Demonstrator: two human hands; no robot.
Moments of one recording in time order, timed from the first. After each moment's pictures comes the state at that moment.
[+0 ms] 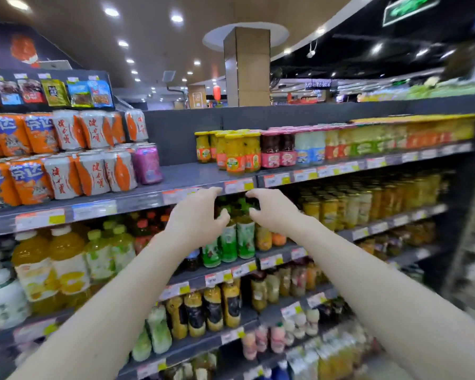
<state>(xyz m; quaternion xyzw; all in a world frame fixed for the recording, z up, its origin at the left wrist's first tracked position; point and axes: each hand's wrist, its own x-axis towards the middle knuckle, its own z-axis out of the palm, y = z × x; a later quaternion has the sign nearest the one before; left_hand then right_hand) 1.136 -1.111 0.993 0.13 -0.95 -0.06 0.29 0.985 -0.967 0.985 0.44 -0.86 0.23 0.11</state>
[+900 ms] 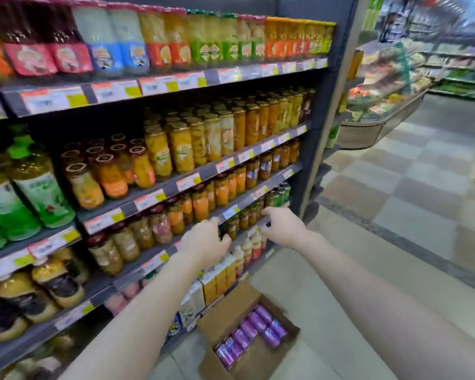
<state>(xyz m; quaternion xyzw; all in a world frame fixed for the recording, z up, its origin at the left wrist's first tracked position) 0.842 -0.824 0.732 0.04 -0.98 -0.18 -0.01 0.781 -0.611 0.758 0.16 -0.97 0.17 -0.07</state>
